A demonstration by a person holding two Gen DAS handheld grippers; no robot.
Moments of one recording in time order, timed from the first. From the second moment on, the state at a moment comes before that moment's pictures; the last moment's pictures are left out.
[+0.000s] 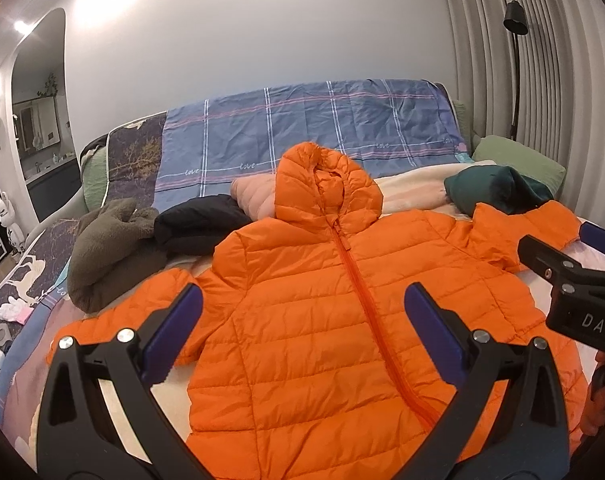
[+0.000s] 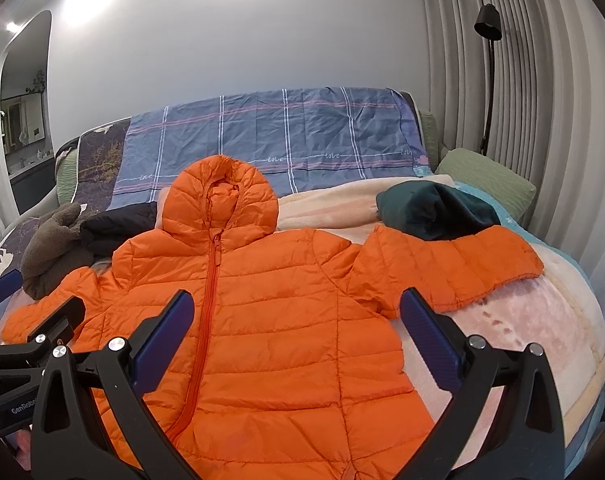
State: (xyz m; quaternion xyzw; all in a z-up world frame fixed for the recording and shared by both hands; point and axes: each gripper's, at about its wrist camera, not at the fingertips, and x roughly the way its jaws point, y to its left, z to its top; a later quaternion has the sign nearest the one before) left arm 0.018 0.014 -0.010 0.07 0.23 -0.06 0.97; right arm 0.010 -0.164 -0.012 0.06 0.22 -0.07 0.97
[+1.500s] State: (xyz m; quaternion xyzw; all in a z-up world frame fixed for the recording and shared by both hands) left arm 0.441 0.014 -0.048 0.02 0.38 -0.10 0.92; right arm 0.483 -0.230 -0.123 0.26 0.43 0.18 0.84
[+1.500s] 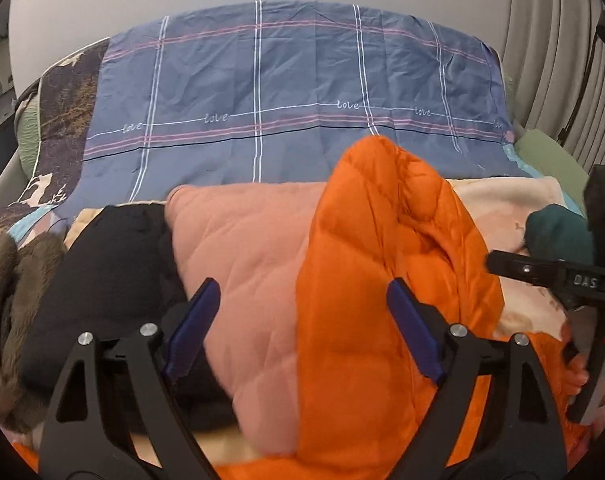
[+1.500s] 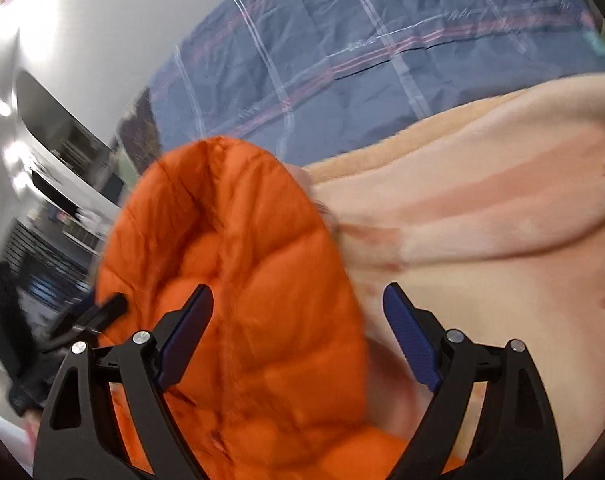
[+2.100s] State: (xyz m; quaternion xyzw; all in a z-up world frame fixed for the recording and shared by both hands) left arm 0.251 0.010 0.017 0.07 0.27 -0.26 0.93; right arm 0.214 -0.247 -0.061 0.07 0.34 0.29 0.90
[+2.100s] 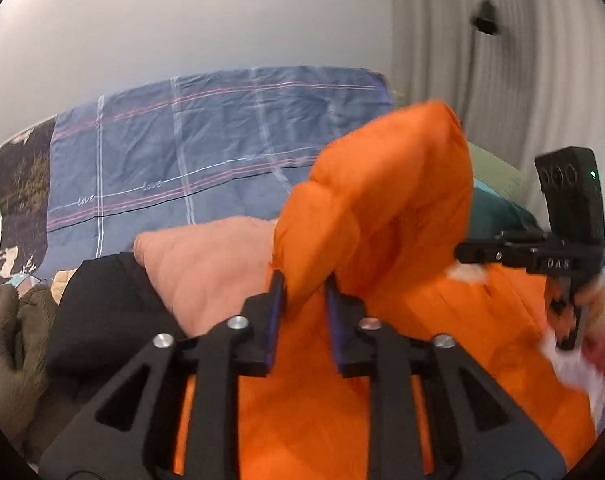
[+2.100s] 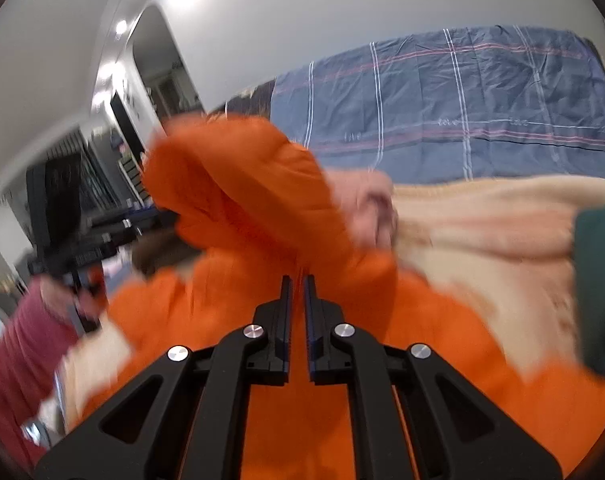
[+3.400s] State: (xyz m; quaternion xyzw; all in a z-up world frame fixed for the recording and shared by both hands) left arm 0.091 0.160 -0.085 -0.05 0.36 -0.08 0.93; right arm 0.209 -0.135 -0.181 0.09 0.46 0.15 0.87
